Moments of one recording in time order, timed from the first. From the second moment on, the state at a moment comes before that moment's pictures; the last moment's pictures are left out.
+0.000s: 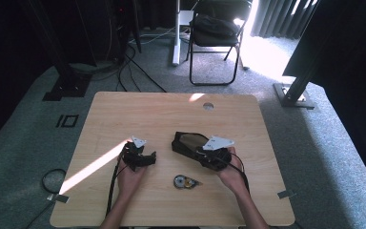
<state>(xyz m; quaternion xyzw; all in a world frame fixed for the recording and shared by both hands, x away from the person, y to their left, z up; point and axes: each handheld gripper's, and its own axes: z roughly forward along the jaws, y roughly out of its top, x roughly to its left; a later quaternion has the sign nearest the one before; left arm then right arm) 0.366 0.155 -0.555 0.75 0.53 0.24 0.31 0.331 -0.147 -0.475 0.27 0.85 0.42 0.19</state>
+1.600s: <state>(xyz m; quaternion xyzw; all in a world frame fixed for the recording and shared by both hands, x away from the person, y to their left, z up) 0.366 0.155 -0.555 0.75 0.53 0.24 0.31 0.282 -0.128 -0.533 0.26 0.88 0.37 0.14</state>
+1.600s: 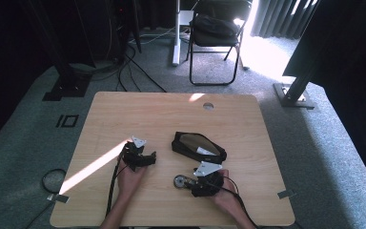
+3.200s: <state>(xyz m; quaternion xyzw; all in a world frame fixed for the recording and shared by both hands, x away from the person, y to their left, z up) 0.366 0.155 -0.555 0.75 0.53 0.24 0.31 0.278 -0.119 -0.547 0.26 0.89 0.35 0.13</state>
